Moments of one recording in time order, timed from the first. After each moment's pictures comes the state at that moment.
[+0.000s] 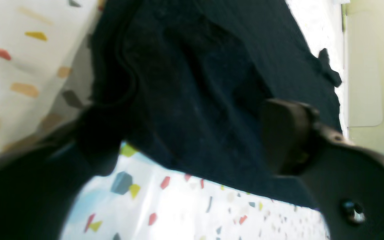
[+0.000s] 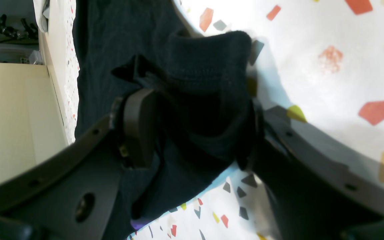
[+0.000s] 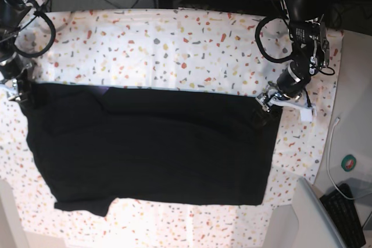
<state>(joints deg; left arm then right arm) -2.6 -9.0 -24.1 55.7 -42.8 -25.1 30.0 7.5 12.7 52.3 39.0 42.2 27.9 -36.3</state>
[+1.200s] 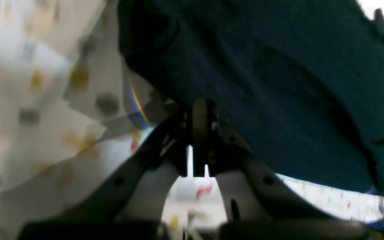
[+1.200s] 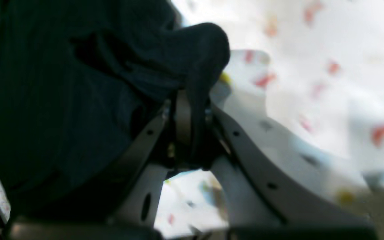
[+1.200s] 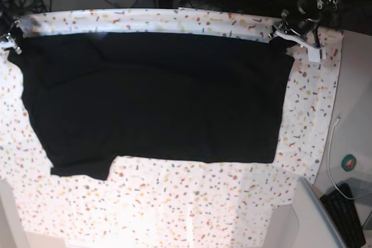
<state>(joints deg) 26.8 -8.2 -26.5 82.2 -42.2 -24.4 33.1 -13.3 9.9 52.2 66.5 39.9 26.8 -50.8</state>
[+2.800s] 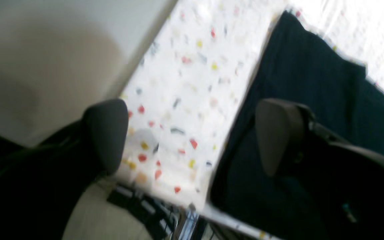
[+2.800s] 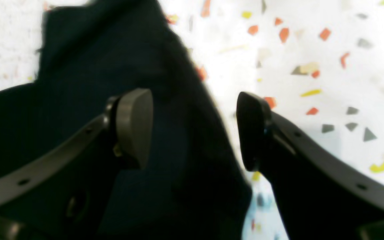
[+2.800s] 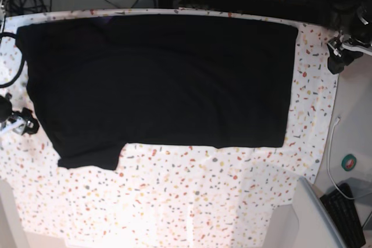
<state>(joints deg) 22.4 -13.4 -51.1 89.8 -41.9 -24.5 46.5 16.3 28.6 9.6 40.5 39.2 26.0 -36.8</state>
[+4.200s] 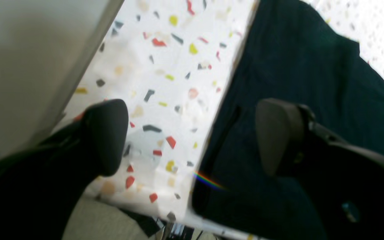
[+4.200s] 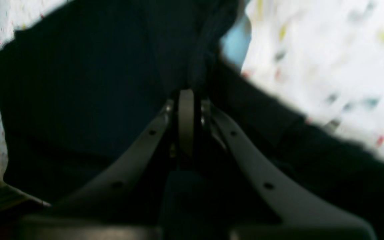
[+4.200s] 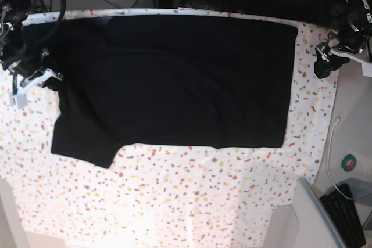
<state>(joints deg) 20.3 -13.7 -45.5 86.3 -41.9 -24.7 45.8 -9.4 9.5 29.2 79.9 39.5 26.3 -54.6</state>
